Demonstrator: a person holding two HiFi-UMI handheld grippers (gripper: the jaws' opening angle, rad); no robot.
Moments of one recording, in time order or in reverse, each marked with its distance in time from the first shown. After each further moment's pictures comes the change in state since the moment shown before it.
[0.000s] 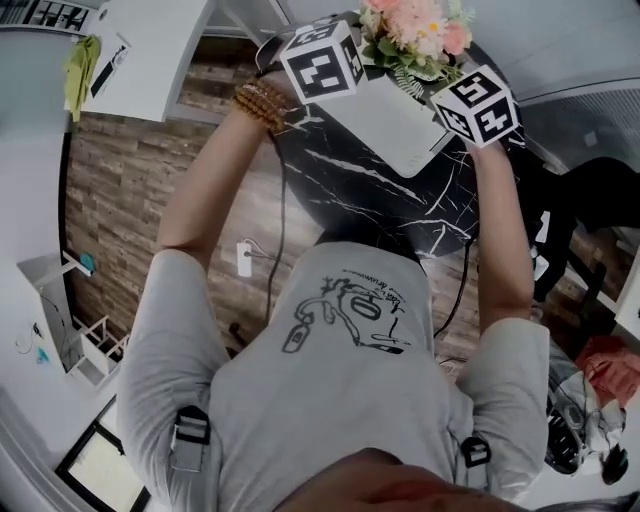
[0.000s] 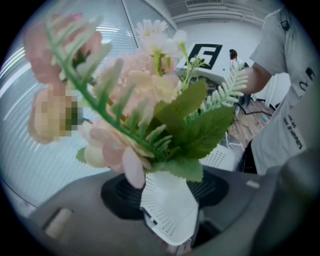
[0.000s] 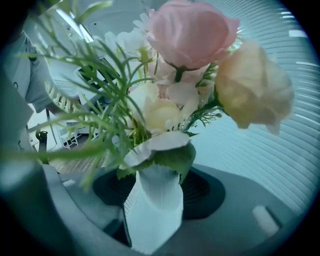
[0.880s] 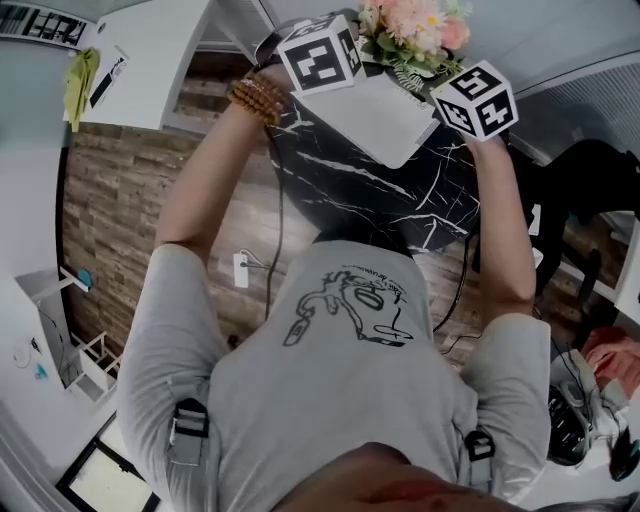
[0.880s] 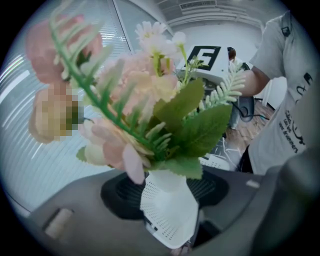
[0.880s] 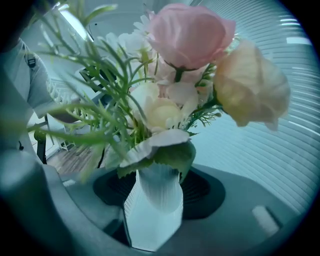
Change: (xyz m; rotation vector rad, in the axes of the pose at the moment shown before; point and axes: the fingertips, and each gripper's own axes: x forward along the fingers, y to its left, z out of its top) left arm -0.031 -0.018 0.050 0.041 -0.035 0.004; right arm -0.056 0.012 0.021 -0.003 -0.013 -0.041
